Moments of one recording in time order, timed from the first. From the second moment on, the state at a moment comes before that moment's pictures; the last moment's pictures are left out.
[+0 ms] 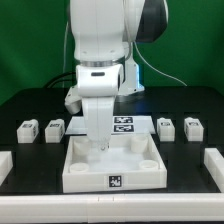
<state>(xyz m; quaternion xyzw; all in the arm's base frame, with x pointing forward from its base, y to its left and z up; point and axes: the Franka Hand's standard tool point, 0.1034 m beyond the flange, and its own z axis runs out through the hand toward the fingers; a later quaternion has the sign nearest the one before) 0.446 -0.038 0.015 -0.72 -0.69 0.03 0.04</state>
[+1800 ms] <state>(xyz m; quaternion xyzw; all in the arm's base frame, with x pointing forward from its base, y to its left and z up) 0.447 -0.036 0.008 -0.72 -0.69 0.02 0.04</state>
